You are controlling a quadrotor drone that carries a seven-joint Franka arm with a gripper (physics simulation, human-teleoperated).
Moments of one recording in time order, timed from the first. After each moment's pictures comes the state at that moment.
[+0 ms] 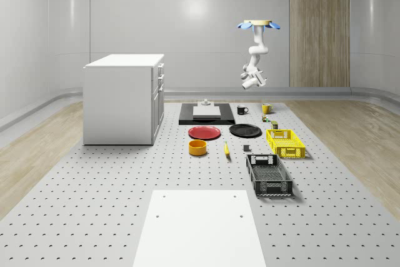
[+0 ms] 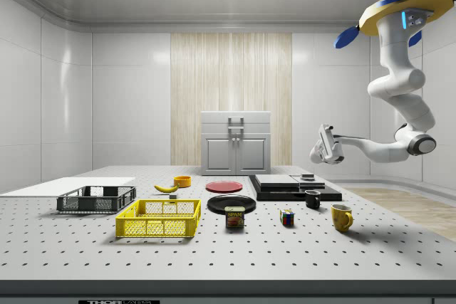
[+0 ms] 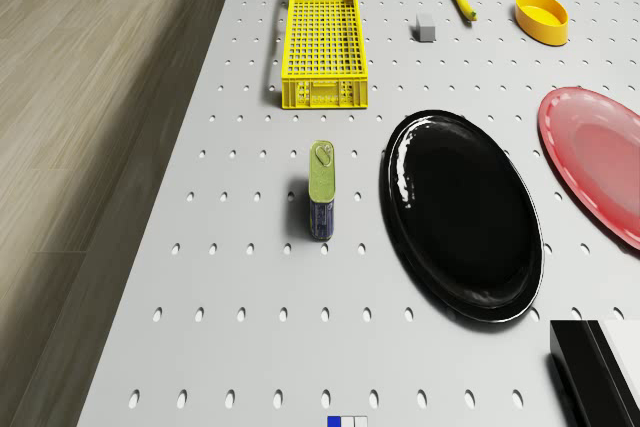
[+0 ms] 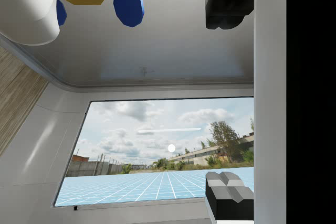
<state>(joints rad) -0.20 -0.78 0.57 -2.31 -0.83 1.42 0.92</state>
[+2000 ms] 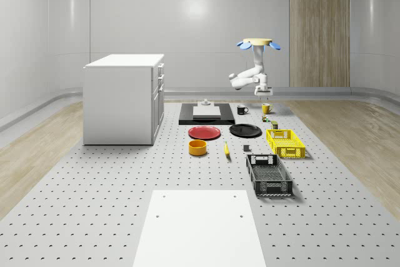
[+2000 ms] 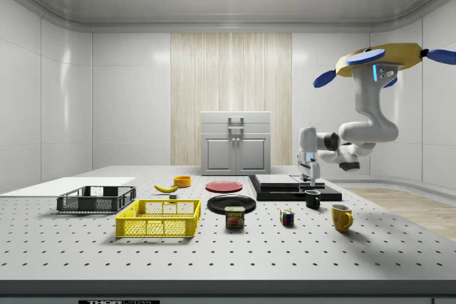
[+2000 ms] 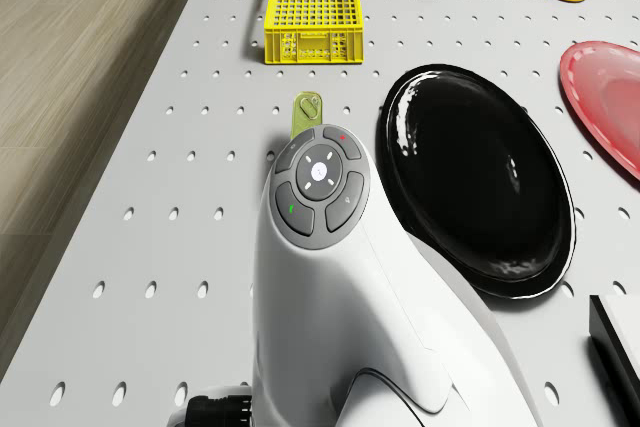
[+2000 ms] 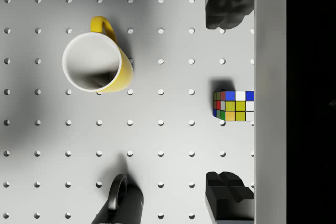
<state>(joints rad) -1.07 -1.14 1.29 -2.89 -1.95 1.22 1.60</state>
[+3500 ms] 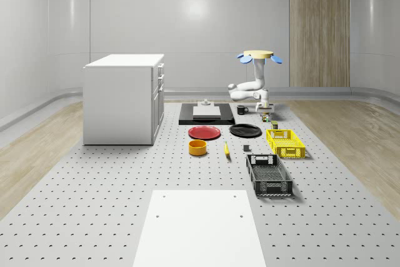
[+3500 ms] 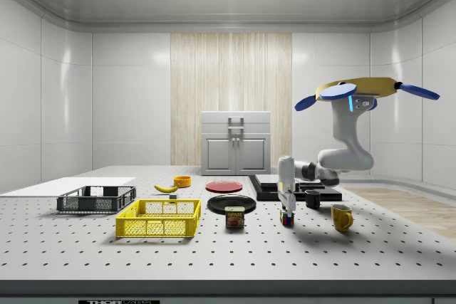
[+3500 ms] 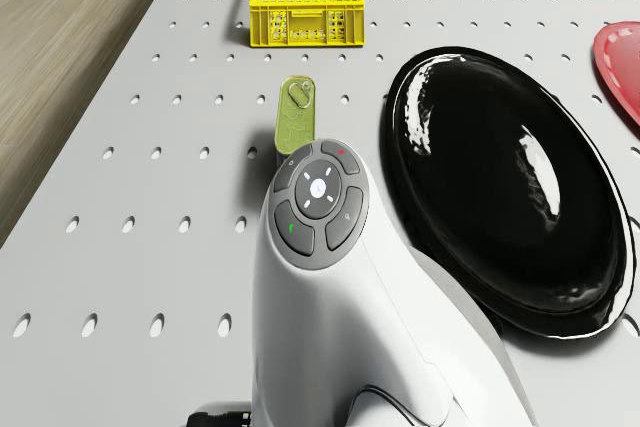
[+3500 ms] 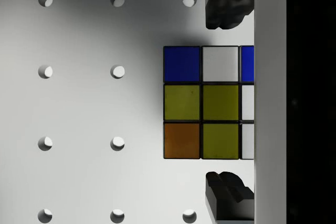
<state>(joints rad) -1.10 -1.29 1.27 -2.87 -1.93 1.37 1.63</state>
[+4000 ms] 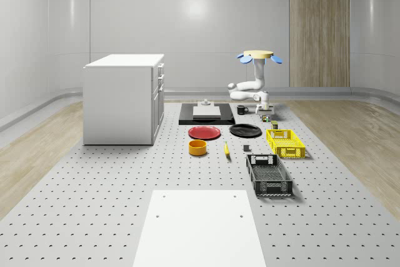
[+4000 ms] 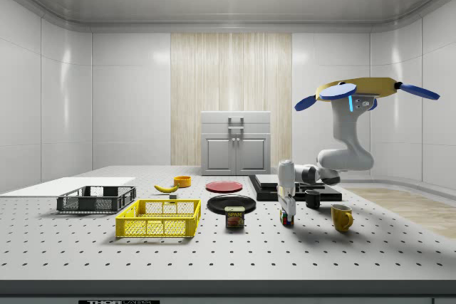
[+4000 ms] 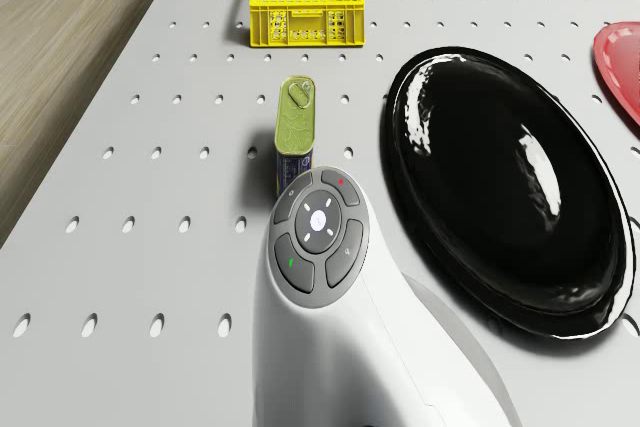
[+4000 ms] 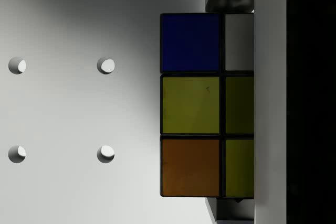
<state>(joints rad) -1.11 -1.33 1.21 -2.86 -1.98 1.44 1.63</state>
